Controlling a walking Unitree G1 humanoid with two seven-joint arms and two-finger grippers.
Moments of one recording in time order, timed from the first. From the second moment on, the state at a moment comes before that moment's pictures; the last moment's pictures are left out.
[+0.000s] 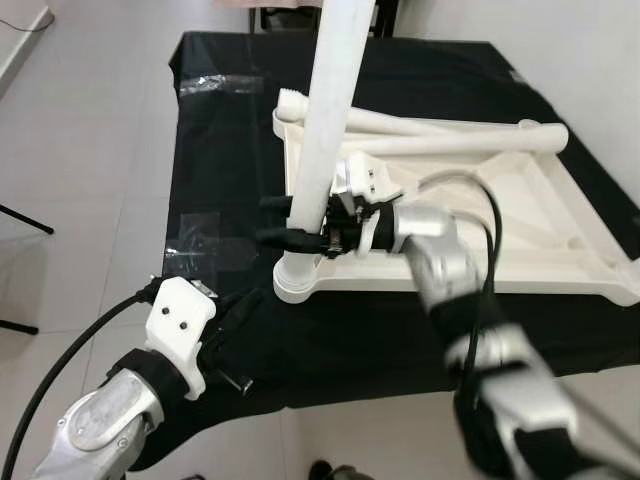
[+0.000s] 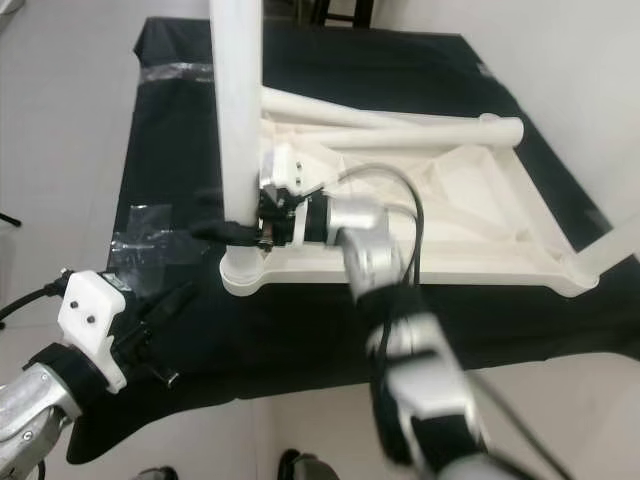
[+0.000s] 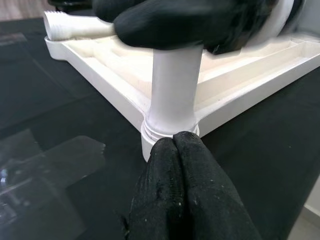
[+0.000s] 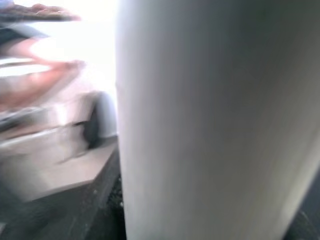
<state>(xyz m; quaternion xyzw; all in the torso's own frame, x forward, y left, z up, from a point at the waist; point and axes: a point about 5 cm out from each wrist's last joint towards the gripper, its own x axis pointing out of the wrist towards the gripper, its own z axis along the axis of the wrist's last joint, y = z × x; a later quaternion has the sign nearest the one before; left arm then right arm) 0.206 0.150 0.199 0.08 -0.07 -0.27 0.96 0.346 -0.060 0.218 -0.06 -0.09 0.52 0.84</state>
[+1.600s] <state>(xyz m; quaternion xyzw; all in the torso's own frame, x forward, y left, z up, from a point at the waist) 0.207 0.145 0.200 0.08 -0.07 -0.28 0.95 0.378 -0.043 0.245 -0.09 -0.05 0.60 0.79</state>
